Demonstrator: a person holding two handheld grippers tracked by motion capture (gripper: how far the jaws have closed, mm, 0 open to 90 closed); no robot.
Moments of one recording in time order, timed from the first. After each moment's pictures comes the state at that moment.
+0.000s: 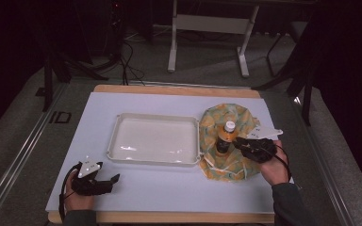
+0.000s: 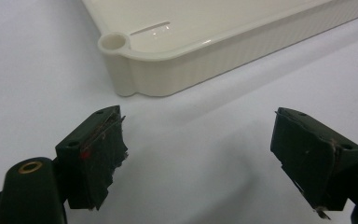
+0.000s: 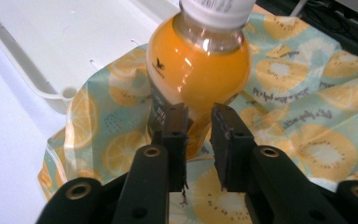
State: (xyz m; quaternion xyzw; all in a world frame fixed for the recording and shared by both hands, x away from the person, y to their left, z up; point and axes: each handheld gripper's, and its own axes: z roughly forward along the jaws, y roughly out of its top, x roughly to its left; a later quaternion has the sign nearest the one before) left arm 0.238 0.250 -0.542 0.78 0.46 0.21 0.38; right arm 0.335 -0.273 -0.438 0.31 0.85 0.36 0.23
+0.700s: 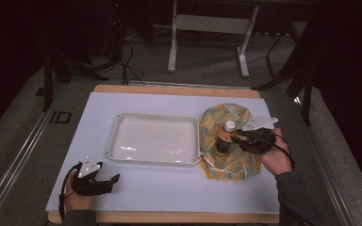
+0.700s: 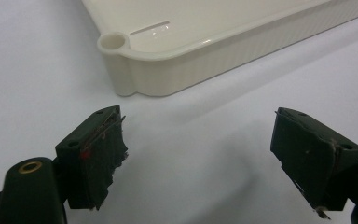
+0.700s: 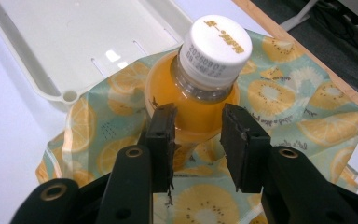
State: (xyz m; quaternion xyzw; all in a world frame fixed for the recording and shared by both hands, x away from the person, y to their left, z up) left arm 0.239 0.250 -0.542 0.78 0.46 0.21 0.38; right arm 0.350 -0.259 -0.408 0.27 0.88 0.31 0.22
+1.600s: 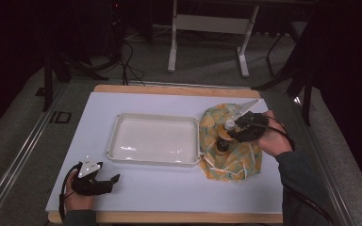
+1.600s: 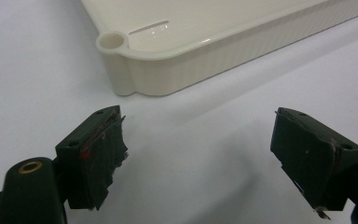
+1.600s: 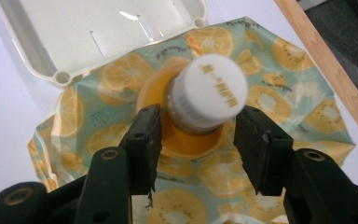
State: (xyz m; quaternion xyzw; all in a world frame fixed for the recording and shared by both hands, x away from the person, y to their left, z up) left arm 0.239 0.250 -0.542 0.78 0.46 0.20 0.38; right arm 0.385 -0.236 -0.381 0.22 0.93 0.21 0.19
